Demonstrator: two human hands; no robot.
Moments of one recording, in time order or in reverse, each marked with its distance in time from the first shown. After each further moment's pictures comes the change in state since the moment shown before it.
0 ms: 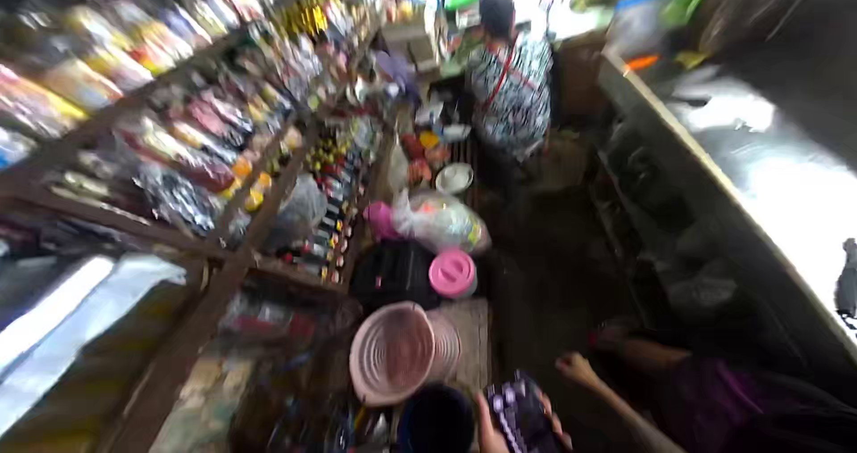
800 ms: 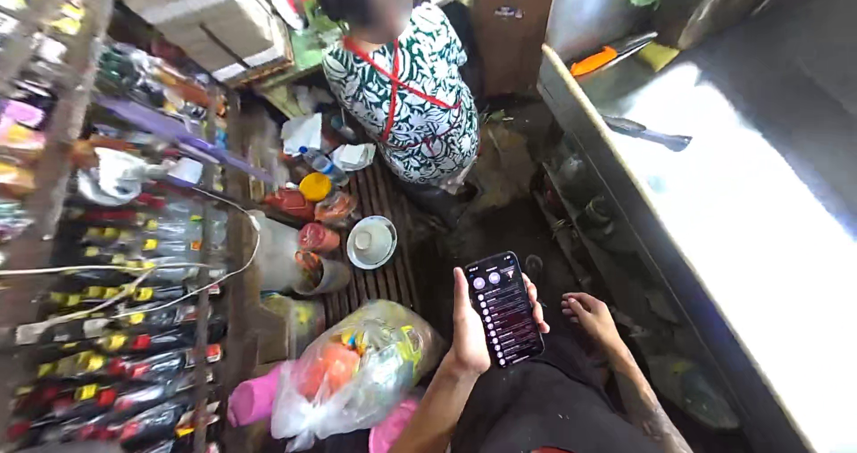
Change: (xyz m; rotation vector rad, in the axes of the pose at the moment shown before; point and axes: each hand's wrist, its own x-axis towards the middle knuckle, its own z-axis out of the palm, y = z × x) left_hand 0.683 0.190 0.235 0.182 -0.328 -0.396; right_hand 0.300 -0.218 -0.420 0.551 0.445 0.009
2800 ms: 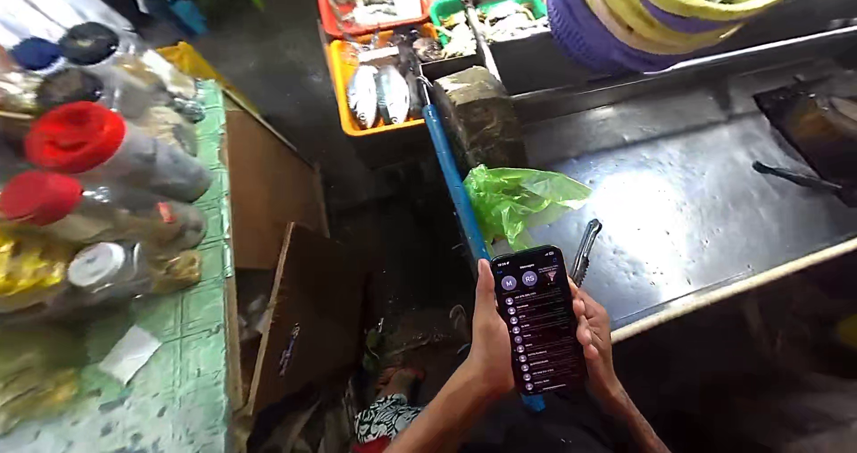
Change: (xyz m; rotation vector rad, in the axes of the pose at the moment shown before) left_hand 0.781 0.254 0.171 0.365 -0.593 -1.264; right_hand 0.419 -0.541 -0.105 0.806 1.505 -0.547
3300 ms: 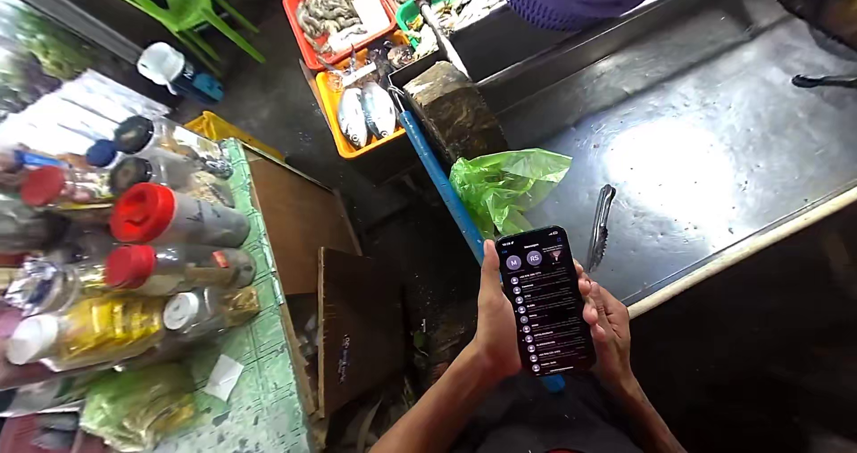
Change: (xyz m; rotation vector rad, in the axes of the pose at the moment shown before) left_hand 0.010 0.003 0.001 0.036 -0.041 -0.255; right_hand -0.027 0.015 0.005 0.036 0.199 -0.049
